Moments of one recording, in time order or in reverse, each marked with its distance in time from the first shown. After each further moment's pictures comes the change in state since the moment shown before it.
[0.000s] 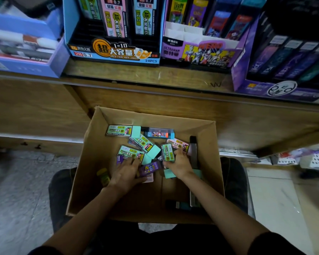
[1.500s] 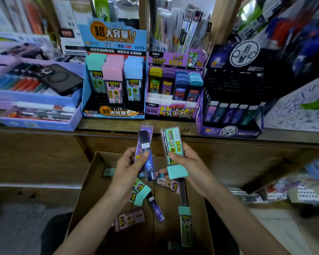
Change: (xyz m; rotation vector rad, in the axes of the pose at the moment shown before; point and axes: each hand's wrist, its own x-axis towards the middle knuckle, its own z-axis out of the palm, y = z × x) left_hand -0.045 0.106 -0.145 -1.483 0.433 0.191; right_hand -0.117 -0.114 -0.151 0.837 -0.188 -0.423
